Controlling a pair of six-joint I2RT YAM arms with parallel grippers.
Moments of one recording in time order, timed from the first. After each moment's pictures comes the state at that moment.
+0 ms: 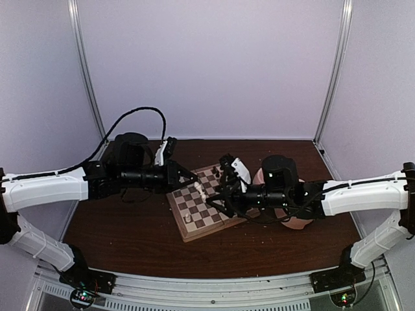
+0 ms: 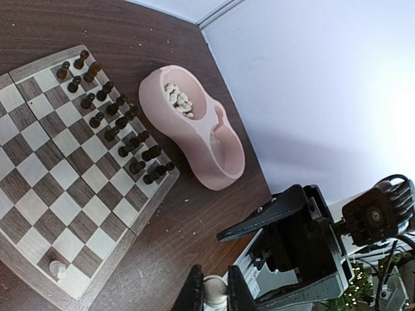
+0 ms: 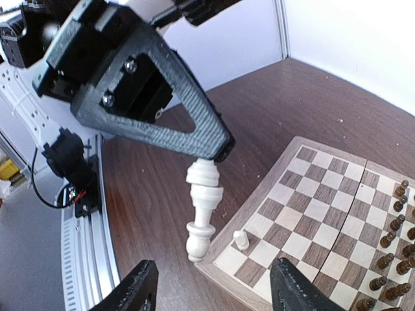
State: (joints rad) left arm -0.87 1.32 0.94 -0.03 0.30 -0.86; right arm 1.03 1.41 0.84 0.23 -0.18 0.19
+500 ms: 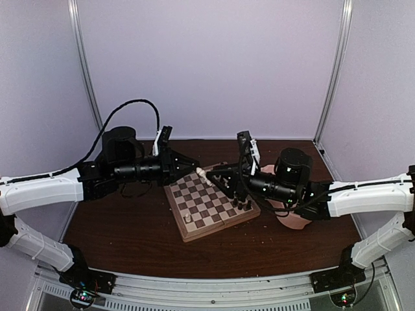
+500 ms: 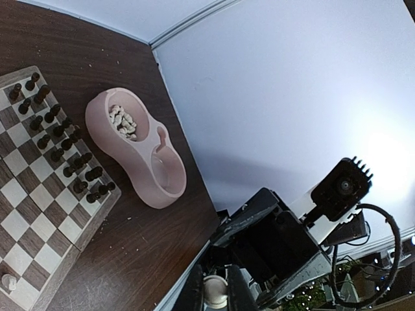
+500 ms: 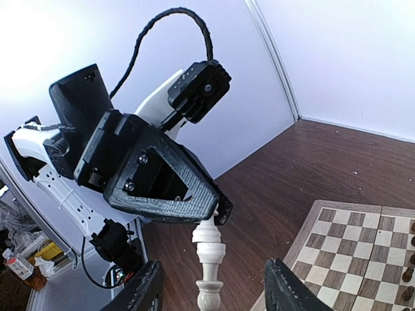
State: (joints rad) left arm -0.86 1.27 0.92 0.16 0.36 -1.01; right arm 1.03 1.34 0.81 0.52 -0.13 0.44
